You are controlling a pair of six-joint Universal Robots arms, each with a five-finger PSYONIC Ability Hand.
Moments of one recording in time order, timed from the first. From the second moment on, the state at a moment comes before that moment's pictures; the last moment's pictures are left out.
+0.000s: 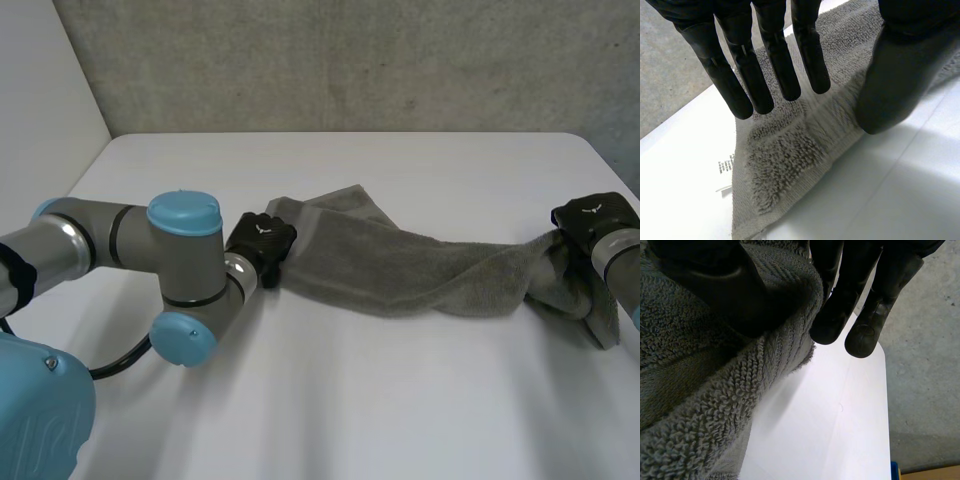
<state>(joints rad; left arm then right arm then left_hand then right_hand) 4.18 -2.48 -1.05 3.20 -1.56 3.50 1.63 -1.00 1.39 -0.05 1.53 2.50 1.17 1.16 1.16 1.16 1.15 1.32 1.29 1.34 1.34 1.16</state>
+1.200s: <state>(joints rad) 4.44 -1.93 -1.01 3.32 -1.54 3.17 1.88 -1.17 0.86 -0.08 1.36 2.85 1.44 1.50 1.54 1.52 1.48 1.33 1.31 1.34 1.34 1.16</state>
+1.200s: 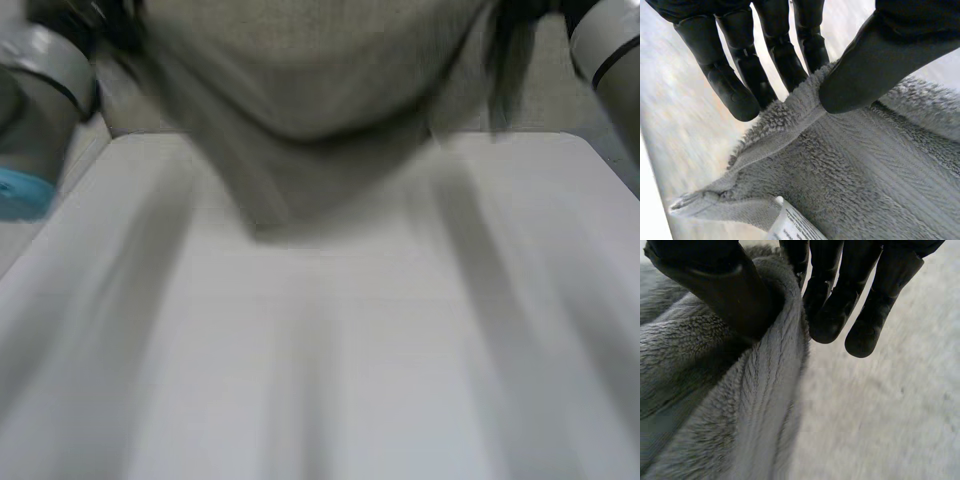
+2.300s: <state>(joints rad) 4.43 -2.02 -1.49 3.24 -1.44 3.31 1.76 -0.65 0.66 0.69 1.37 2.53 1.44 1.51 1.54 1.52 1.48 1.25 1.25 1.27 1.26 1.08</state>
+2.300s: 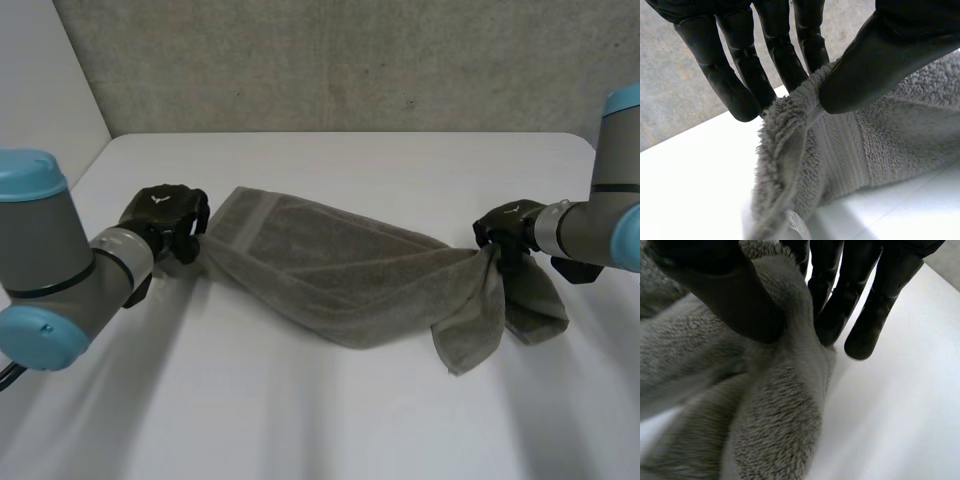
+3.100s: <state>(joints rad) 4.42 -2.14 -1.31 3.24 -1.54 3.30 1.87 -1.37 1.86 0.01 1.35 2.43 1.44 1.51 1.54 1.52 1.48 0.54 0.53 0.53 0.53 0.37</state>
